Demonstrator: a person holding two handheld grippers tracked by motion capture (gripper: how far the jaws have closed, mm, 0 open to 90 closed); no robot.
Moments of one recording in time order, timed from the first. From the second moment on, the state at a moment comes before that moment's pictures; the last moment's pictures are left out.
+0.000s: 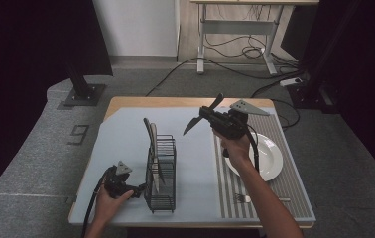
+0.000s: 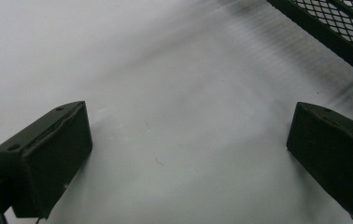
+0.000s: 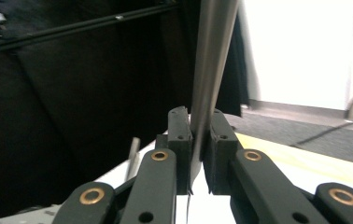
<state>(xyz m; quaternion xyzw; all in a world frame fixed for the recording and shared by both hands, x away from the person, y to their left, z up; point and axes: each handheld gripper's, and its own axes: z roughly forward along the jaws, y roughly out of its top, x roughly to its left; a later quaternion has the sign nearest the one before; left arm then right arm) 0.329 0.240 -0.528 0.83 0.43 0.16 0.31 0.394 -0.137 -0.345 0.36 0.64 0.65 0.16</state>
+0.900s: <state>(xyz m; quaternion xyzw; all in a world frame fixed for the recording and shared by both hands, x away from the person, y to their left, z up) 0.329 0.240 -0.528 0.83 0.43 0.16 0.31 0.450 -0.176 -0.395 0.45 0.64 0.59 0.19</state>
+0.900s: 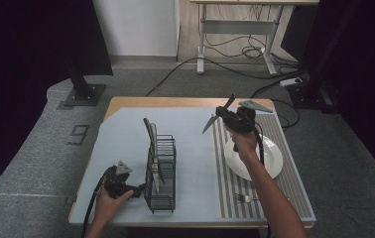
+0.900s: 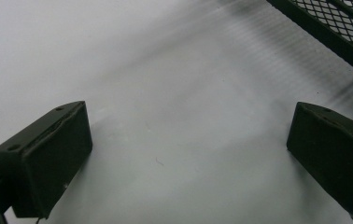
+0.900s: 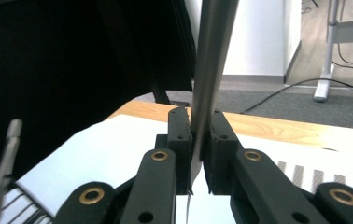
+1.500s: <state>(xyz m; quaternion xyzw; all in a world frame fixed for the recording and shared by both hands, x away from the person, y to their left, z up) 0.329 0.240 -0.528 0.83 0.43 0.16 0.31 0.502 -0.207 -0.426 0.52 0.61 0.57 0.20</state>
